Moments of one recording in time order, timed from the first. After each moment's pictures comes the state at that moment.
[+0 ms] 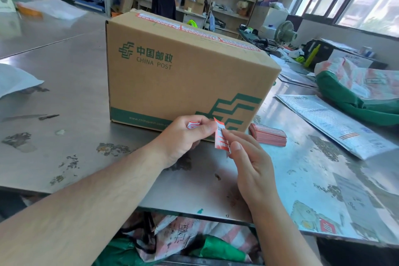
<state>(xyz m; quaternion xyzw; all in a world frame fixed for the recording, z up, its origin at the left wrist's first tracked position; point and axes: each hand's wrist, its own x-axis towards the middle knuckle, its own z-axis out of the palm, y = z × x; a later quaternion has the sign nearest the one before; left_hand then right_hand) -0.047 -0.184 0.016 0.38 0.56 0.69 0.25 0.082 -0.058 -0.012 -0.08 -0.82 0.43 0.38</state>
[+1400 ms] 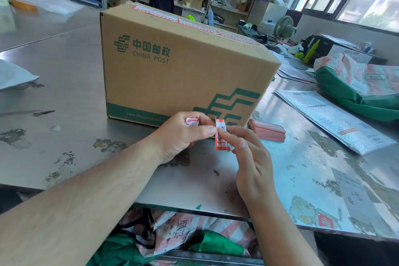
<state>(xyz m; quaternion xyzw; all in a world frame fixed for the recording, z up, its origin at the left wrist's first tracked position) -0.050 -0.184 0.014 0.39 0.55 0.68 0.28 0.086 -0.069 -0.005 -0.10 -0.82 0.41 0.38</state>
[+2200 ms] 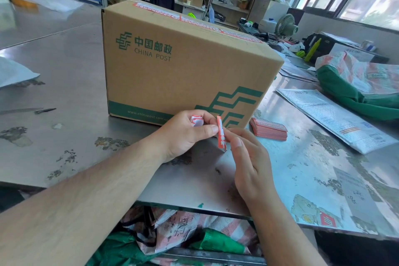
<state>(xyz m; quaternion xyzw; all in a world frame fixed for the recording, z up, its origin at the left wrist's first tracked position) -0.042 -0.184 0.021 0.39 0.59 0.66 0.27 0.084 -0.063 -0.009 -0.06 -0.86 0.36 0.37</state>
